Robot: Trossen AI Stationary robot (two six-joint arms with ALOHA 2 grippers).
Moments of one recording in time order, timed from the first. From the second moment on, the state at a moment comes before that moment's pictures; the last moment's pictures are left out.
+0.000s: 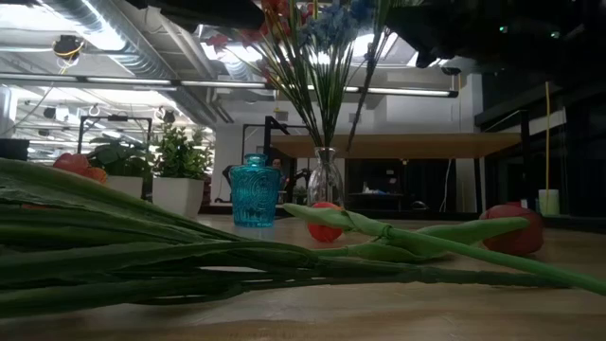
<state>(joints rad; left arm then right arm) -0.61 1.57 0.92 0.07 -0.69 -0.13 0.00 1.23 0.34 1.14 0.00 -0.18</state>
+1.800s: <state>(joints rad) -0.56 1.57 0.92 0.08 -0.74 -0.09 -0.11 1.38 0.38 1.24 -0.12 -0.11</state>
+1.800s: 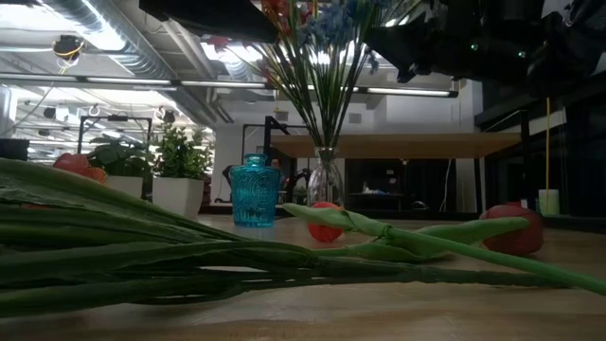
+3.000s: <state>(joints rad) -0.56 1.57 0.92 0.09 -0.74 -0.09 -0.15 1.59 0.45 1.26 -0.13 -0.11</state>
